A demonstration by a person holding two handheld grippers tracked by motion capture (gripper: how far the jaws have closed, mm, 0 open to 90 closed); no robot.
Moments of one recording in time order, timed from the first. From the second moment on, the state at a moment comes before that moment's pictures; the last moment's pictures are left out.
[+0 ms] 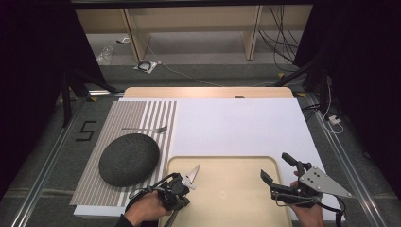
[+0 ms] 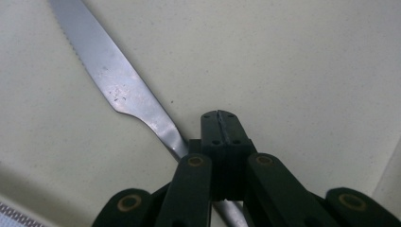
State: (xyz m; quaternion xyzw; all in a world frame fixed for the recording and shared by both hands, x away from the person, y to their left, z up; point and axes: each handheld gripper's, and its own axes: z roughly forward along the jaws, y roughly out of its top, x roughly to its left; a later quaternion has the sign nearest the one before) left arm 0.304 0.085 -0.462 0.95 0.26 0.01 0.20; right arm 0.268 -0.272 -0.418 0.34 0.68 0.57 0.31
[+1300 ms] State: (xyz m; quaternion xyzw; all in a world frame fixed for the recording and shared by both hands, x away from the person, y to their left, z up) left arm 0.311 0.109 -0.462 0.94 0.29 0.01 0.19; right arm 0.268 -0.271 -0.418 0.34 0.68 0.57 0.30
